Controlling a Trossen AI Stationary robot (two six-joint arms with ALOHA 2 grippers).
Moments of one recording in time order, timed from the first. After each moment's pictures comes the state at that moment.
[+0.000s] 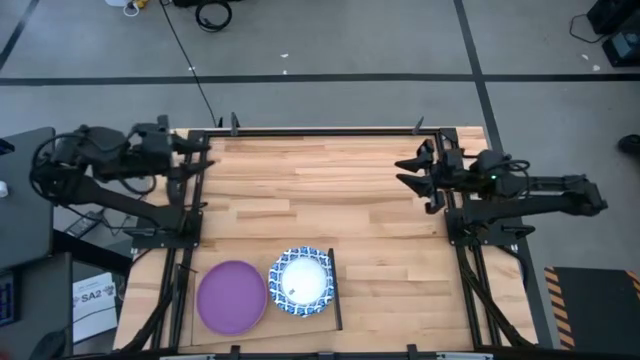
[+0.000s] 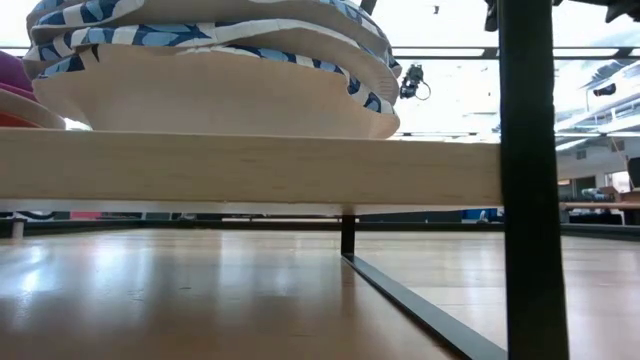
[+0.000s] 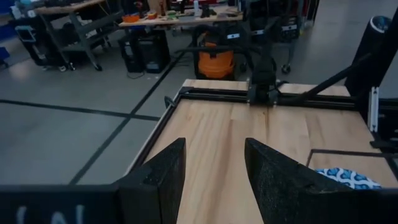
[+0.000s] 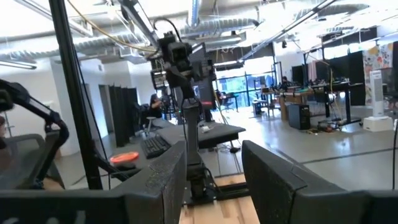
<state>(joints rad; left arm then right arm) -0.16 0.79 1.47 -0.95 -0.46 -0.04 -0.08 0.59 0.51 0.35 -0.03 0.14</state>
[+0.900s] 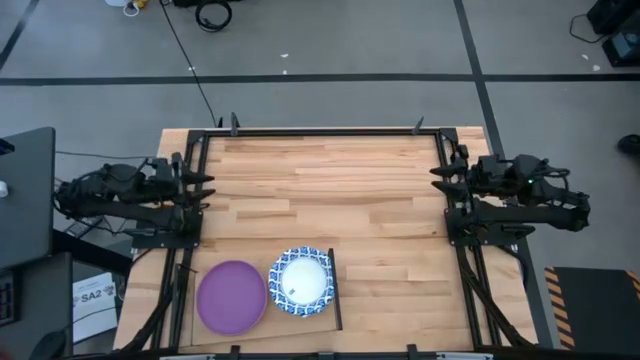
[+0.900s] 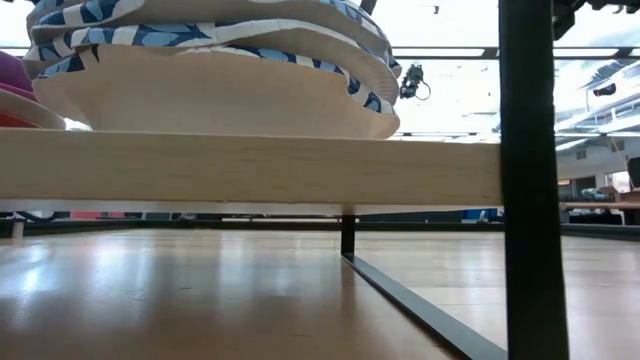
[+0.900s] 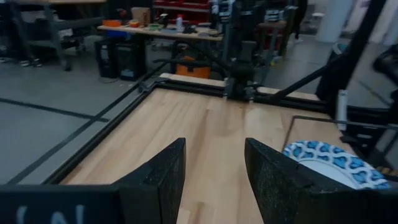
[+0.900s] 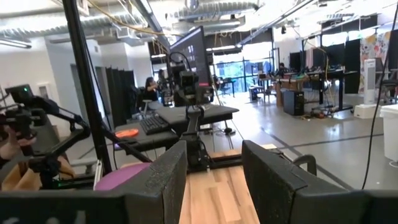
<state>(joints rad) -0.16 0.19 0.72 -0.67 -0.38 -0.14 -0.08 0.11 0.51 -0.21 -0.03 0.11</state>
